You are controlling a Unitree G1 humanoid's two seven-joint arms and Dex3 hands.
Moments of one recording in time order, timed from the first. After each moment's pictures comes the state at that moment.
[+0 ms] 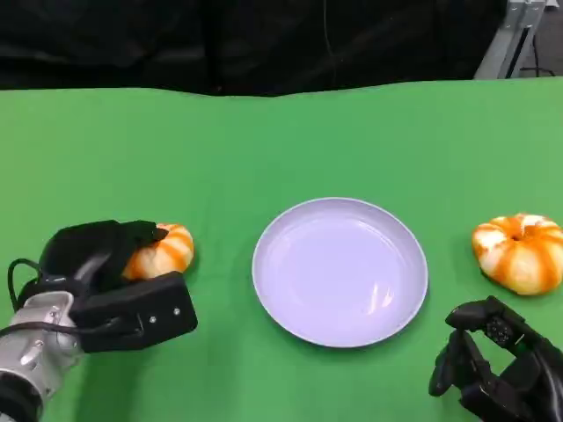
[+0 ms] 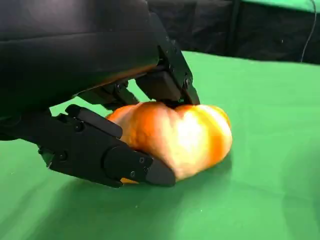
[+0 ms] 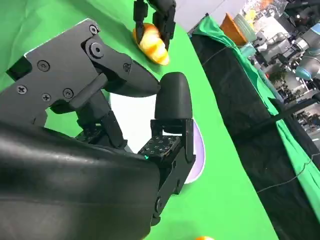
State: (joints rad) left arm -0.59 0.32 -0.39 1.02 0.65 -0.31 0.36; right arm 0.25 0.09 -0.09 -0.15 0.47 0.22 0.22
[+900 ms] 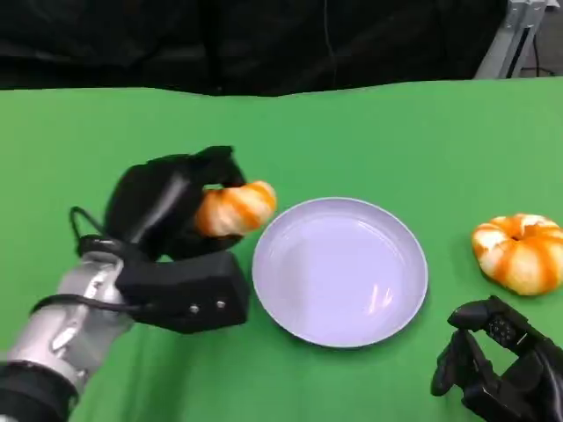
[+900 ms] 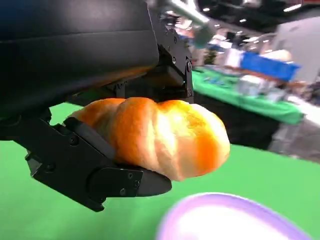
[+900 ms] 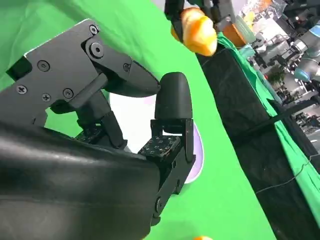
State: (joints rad) left arm -0.54 0.28 -0.37 0.56 0.63 -0.36 0.29; right arm 0.25 0.09 -0.10 -0.15 0.47 0.22 0.23
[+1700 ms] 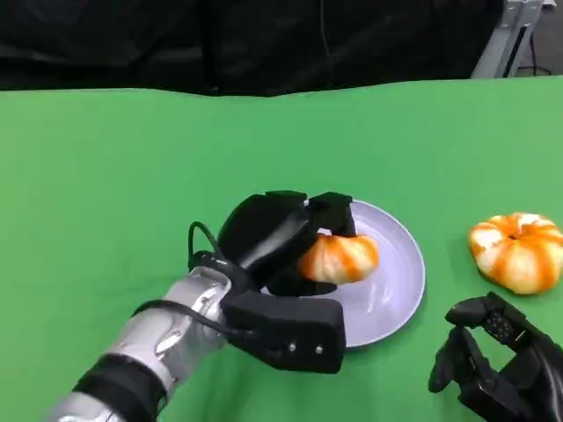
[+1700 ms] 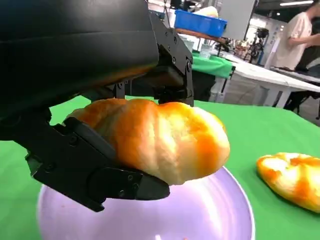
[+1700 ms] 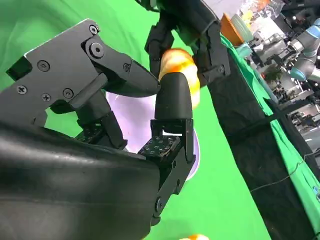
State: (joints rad) left arm -0.63 0.07 -0.54 0.74 0.75 -0.39 0.31; right arm 0.24 0.10 -0.10 -0.14 0.45 0.20 0.23
